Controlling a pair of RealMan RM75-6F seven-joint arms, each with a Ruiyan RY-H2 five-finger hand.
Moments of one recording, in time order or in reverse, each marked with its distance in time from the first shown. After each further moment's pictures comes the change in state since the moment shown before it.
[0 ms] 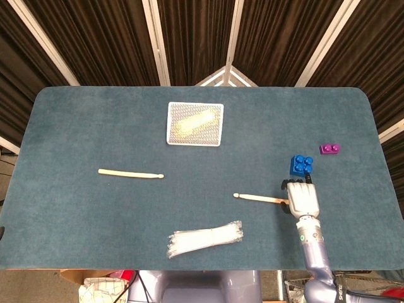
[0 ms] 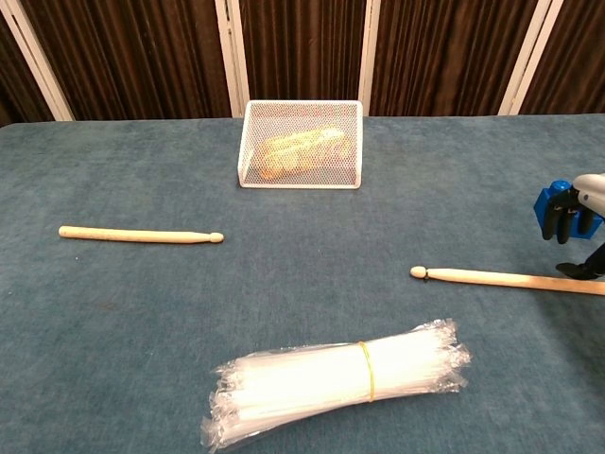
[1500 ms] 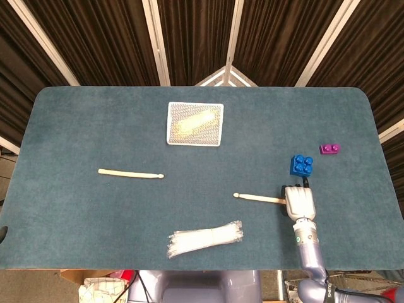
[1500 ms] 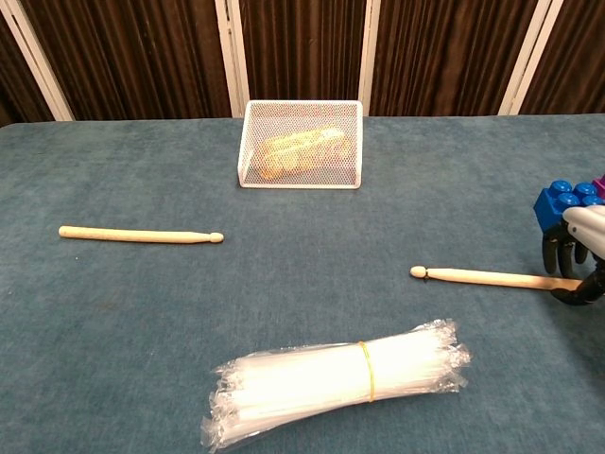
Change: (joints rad) left arm -0.014 -0.018 0.002 -0.004 -0.019 -0.021 0.054; right arm 0.006 -0.110 -0.056 0.179 -0.028 0.001 0.052
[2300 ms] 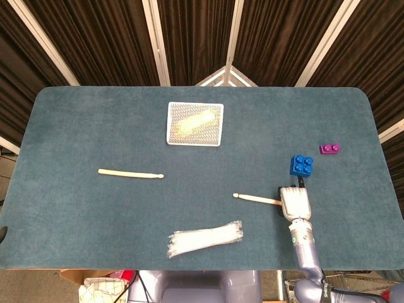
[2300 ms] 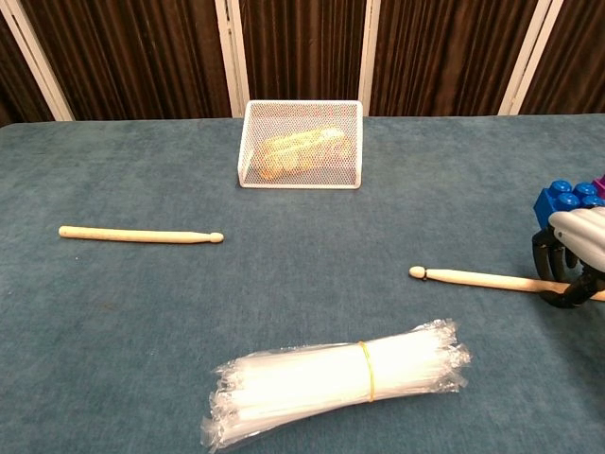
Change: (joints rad) left arm -0.002 -0.001 0.001 0.001 -0.007 -0.004 0.003; right arm 0.008 -0.028 -0.013 0.019 -0.017 0.005 -0.042
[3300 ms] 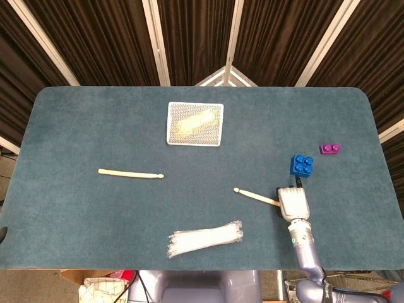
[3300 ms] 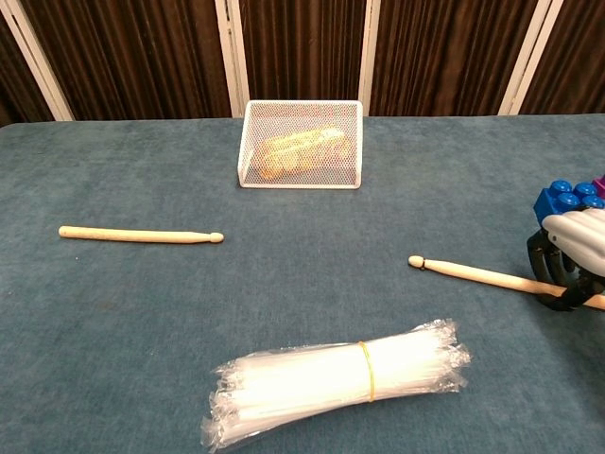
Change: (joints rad) left arm 0.001 0.002 0.003 -0.001 0.002 0.001 -0.004; right arm 0.007 0.016 -0.015 -0.003 -0.023 -0.028 -0.008
